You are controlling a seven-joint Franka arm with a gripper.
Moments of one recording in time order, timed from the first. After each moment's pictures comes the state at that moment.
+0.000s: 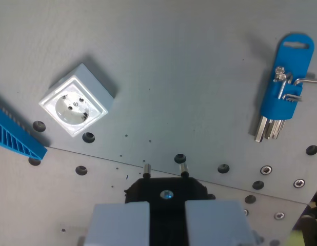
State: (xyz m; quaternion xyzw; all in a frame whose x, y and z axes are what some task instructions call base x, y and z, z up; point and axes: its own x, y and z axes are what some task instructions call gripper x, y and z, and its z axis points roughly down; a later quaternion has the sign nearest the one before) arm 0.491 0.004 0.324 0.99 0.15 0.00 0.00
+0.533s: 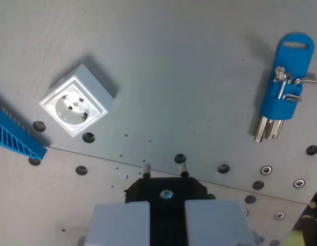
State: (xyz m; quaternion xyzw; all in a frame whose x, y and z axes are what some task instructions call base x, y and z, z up) arm 0.491 0.004 0.324 0.99 0.15 0.00 0.00
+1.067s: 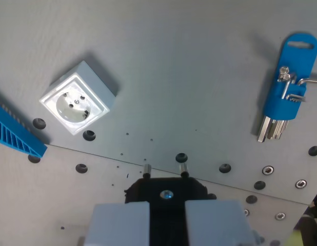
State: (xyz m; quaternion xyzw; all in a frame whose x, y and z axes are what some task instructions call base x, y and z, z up) arm 0.488 0.008 0.318 0.99 0.16 -0.01 0.00
